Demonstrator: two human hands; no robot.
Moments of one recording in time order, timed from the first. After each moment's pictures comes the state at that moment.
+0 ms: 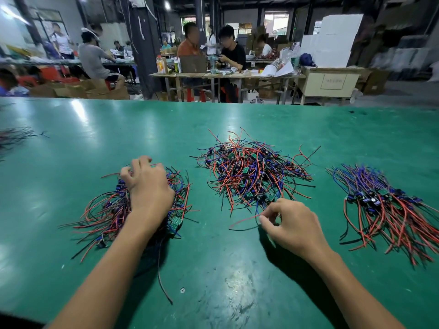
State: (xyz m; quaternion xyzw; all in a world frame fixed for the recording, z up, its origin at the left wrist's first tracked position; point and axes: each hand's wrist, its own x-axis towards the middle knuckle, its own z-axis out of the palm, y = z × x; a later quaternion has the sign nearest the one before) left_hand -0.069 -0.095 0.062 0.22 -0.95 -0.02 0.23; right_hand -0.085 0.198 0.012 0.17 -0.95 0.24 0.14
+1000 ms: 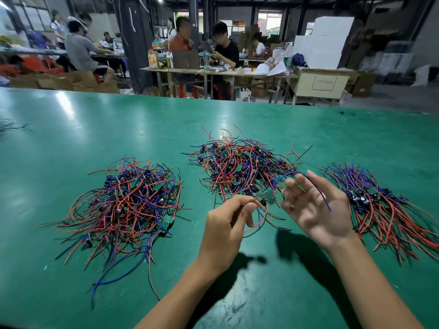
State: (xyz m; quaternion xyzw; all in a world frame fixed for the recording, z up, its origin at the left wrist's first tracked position) left_hand -0.039 0.042 -0.002 -0.15 -0.77 -0.56 0.28; right_hand -0.089 0.234 0.052 0.06 -0.41 0.89 -0.18
